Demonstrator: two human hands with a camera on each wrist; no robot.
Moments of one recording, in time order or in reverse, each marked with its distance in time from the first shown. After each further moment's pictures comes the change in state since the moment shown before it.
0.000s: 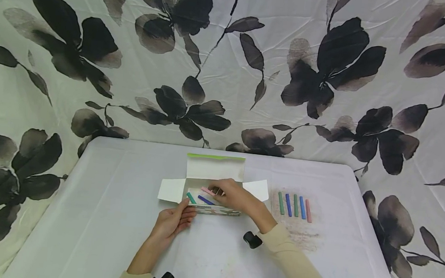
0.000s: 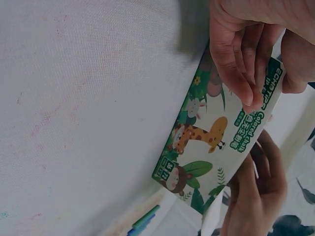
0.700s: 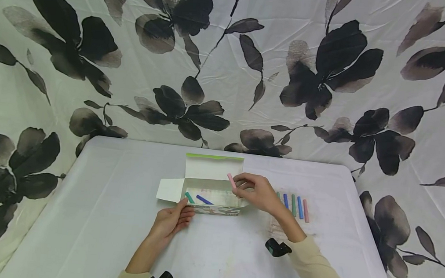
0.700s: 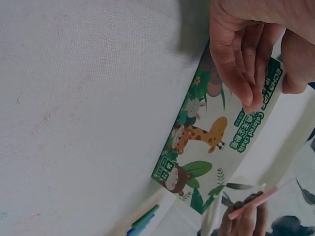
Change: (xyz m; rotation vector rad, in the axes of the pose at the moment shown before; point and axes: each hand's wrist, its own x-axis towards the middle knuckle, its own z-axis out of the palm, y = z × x) left_hand 0.000 -0.002 -0.004 0.012 -0.031 0.023; right_hand -0.063 0.007 -0.038 0.377 0.261 0.215
